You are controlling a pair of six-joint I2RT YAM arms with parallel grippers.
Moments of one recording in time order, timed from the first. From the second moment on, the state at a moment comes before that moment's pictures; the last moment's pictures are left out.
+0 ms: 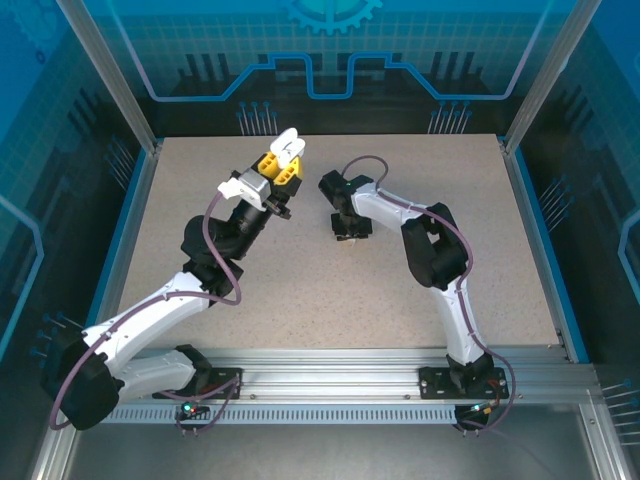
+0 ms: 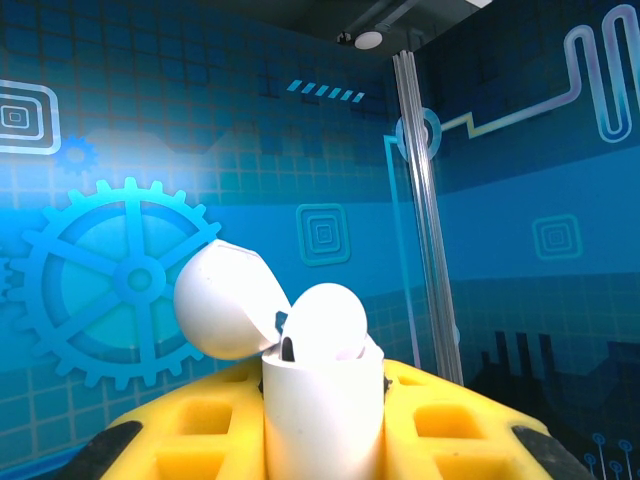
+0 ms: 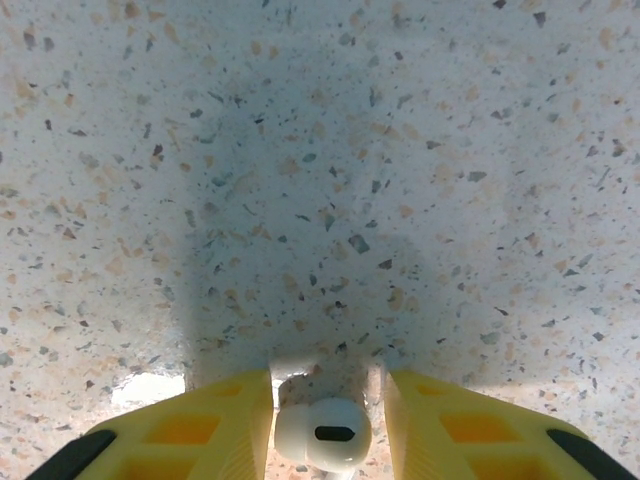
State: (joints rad) left arm -0.61 1.12 0.80 0.86 0.02 0.13; right arm 0.58 2.27 1.80 -0.99 0.16 0.55
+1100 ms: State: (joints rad) left arm -0.61 1.12 0.80 0.86 0.02 0.13; right arm 0.59 2.18 1.66 -0.93 0.18 0.56
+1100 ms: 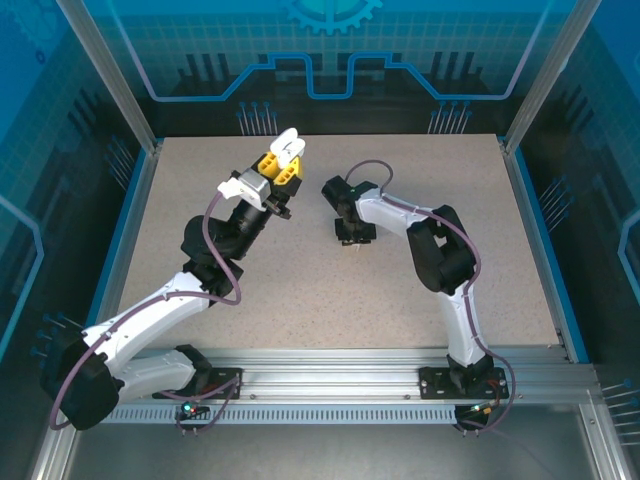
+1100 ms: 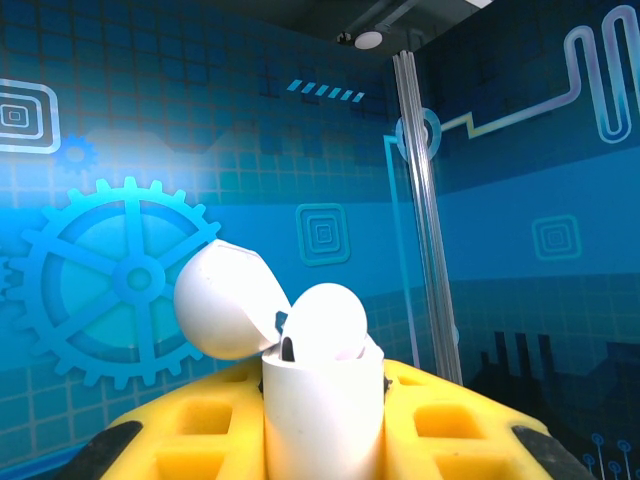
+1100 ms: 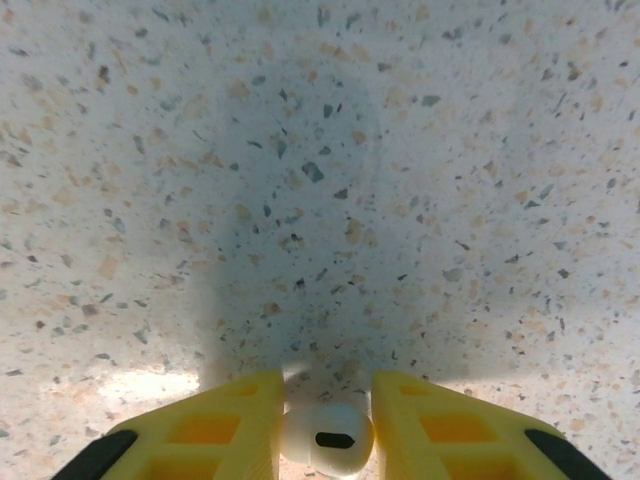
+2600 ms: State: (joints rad) left arm -0.61 1.12 0.80 0.86 0.02 0.13; right arm 0.59 2.15 1.60 -0.86 0.18 0.59
